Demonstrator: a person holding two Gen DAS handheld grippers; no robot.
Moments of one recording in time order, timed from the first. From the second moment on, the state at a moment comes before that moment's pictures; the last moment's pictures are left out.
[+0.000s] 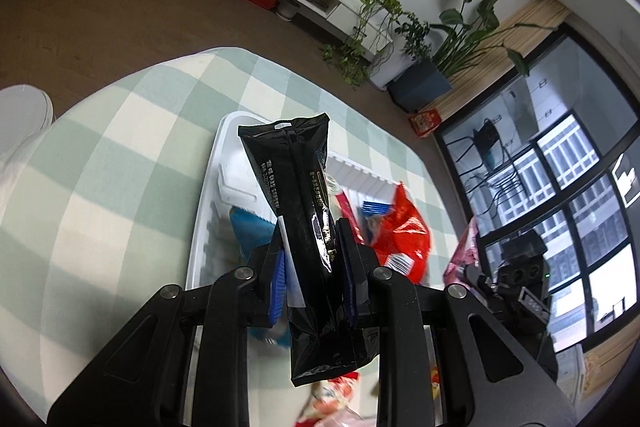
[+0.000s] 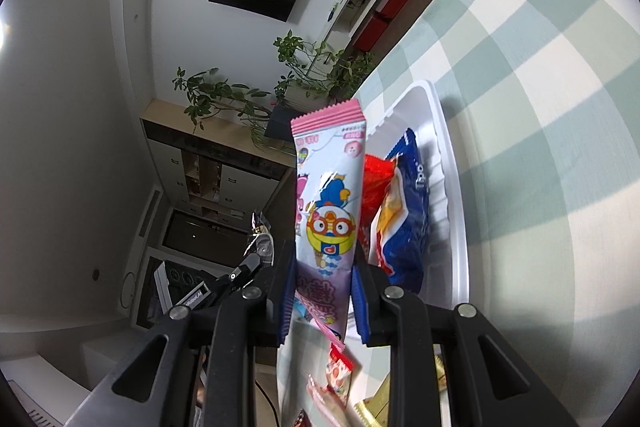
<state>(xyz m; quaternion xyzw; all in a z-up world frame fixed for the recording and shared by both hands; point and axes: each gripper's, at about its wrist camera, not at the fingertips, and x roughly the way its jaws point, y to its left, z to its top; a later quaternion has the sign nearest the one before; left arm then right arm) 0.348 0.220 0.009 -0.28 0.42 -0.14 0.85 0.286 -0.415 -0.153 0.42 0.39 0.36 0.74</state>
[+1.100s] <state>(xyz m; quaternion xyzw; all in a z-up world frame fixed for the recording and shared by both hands) 0.383 0.201 0.007 -0.15 0.43 -0.07 0.89 0.296 -0.411 -0.136 0.29 0.38 0.29 0.83</state>
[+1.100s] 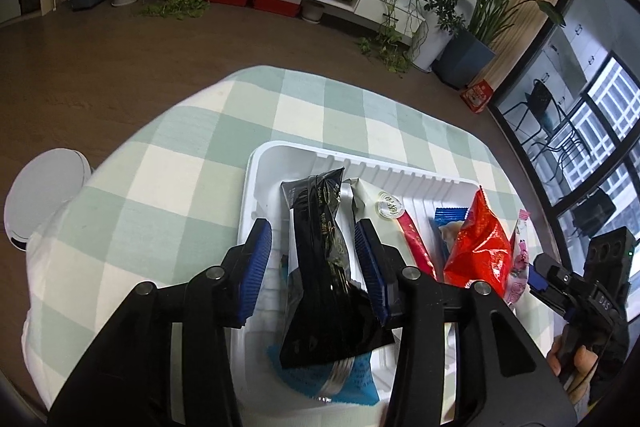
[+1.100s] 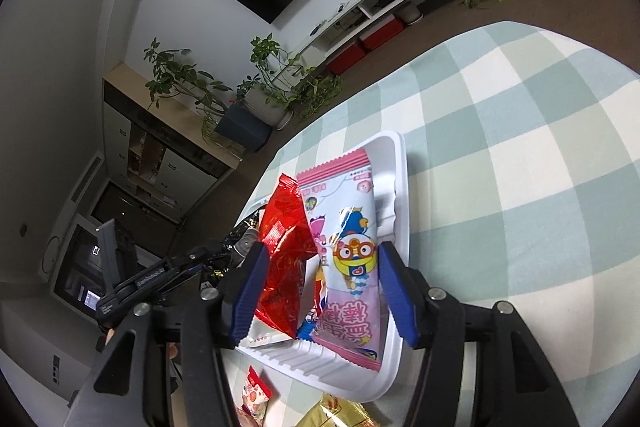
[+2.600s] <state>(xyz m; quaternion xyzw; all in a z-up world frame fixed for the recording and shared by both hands) 0.216 0.179 0.037 -0.19 0.40 -0.10 0.89 0.213 -0.398 -0.104 0.19 0.34 0.30 0.87</state>
